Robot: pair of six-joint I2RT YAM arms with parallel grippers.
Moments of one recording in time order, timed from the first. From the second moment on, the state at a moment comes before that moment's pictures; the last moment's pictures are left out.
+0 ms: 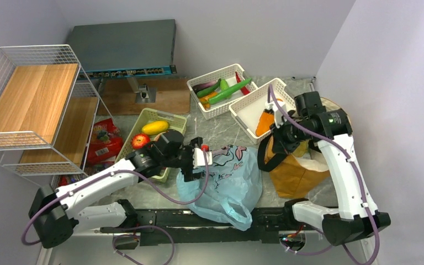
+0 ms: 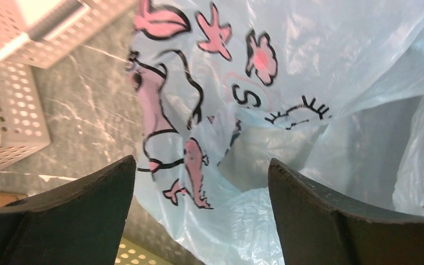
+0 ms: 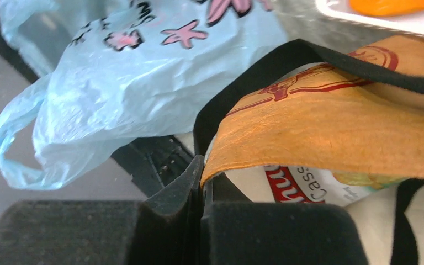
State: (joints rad) left arm -0.88 1.12 0.79 -0.30 0.38 0.58; right arm 0.16 1.17 1.48 -1.43 -0.40 -0.43
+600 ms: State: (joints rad) left arm -0.92 1.21 1.05 -0.11 0.59 0.75; right arm 0.39 1.27 1.44 -1.40 -0.61 -0.44
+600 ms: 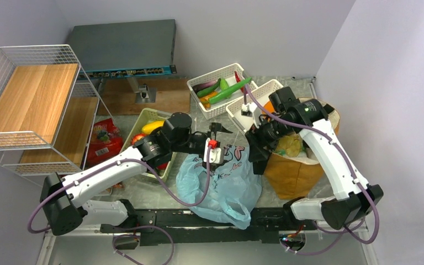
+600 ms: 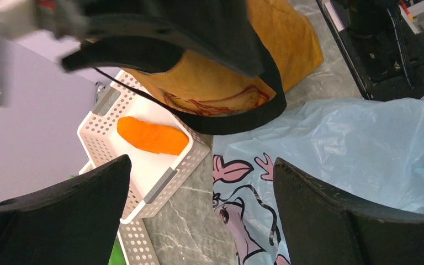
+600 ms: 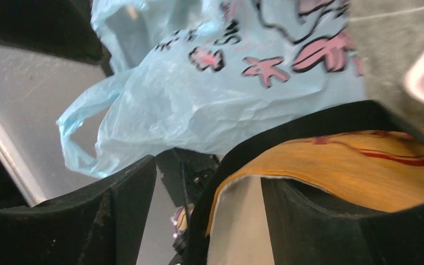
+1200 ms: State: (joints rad) left arm -0.94 1.27 1.05 -0.09 0.60 0.82; right arm 0.02 1.06 1.84 -1.24 0.14 -0.22
